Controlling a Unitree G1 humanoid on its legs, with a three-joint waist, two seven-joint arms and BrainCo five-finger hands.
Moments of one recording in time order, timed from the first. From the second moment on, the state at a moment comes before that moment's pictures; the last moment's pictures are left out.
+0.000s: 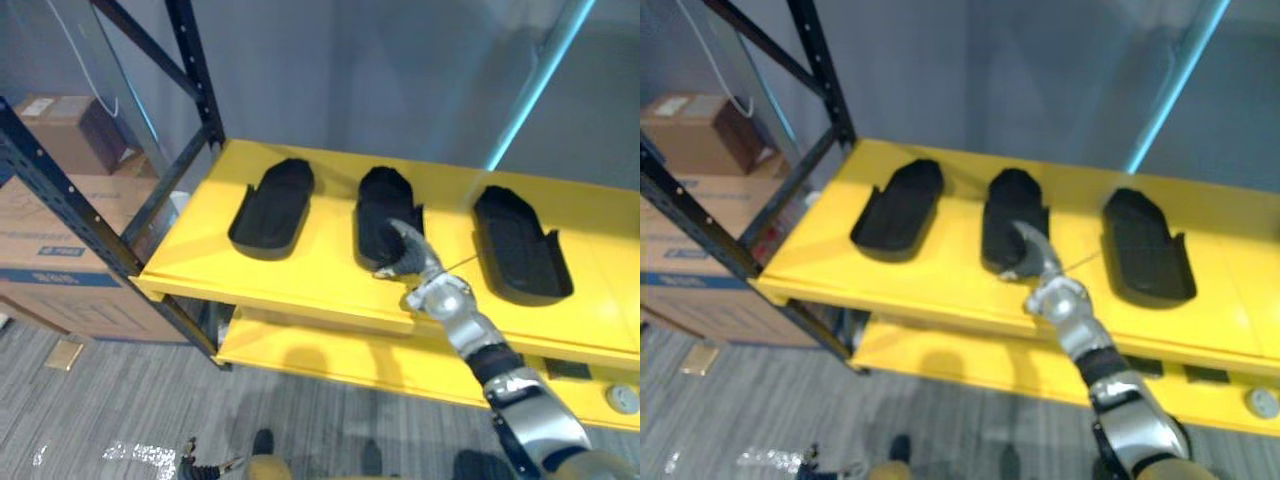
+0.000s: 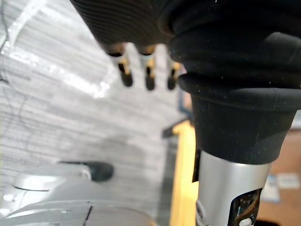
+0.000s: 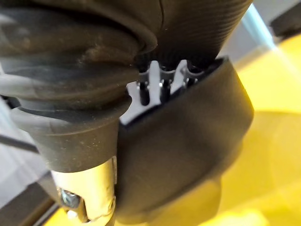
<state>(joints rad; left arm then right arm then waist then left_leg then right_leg) 0.30 0.10 0.09 0.84 0.00 -0.22 0.29 -0.58 -0.32 0.26 0.68 -0.41 -0.06 -0.18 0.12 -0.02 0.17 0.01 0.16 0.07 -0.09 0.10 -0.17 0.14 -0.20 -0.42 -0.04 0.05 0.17</state>
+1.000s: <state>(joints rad) 0.26 0.10 0.09 0.80 0.00 -0.21 0.29 -0.64 -0.29 0.22 0.65 -0.42 0.05 -0.03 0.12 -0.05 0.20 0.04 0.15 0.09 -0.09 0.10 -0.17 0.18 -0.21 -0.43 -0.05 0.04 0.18</state>
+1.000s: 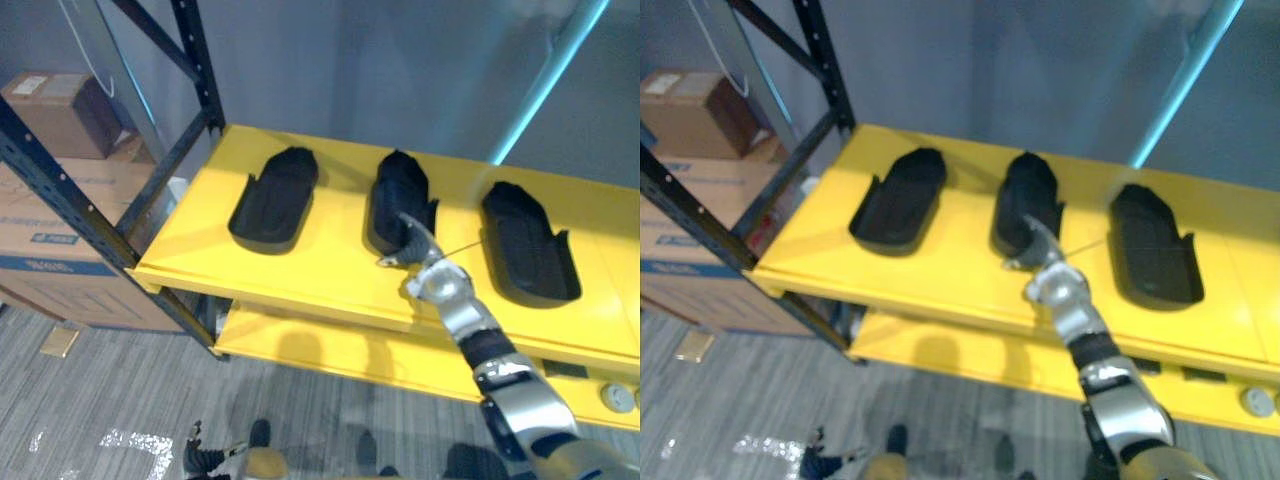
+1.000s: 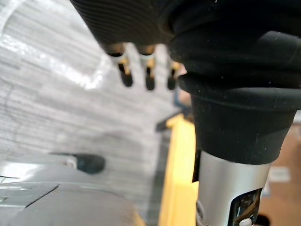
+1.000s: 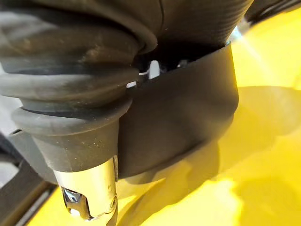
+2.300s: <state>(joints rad) 0.25 0.11 0.11 0.79 0.00 -0.15 0.30 -0.64 -0.30 0.21 0.65 -0.53 0.12 0.24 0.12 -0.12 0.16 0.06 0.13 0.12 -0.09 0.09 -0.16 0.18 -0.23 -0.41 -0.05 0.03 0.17</state>
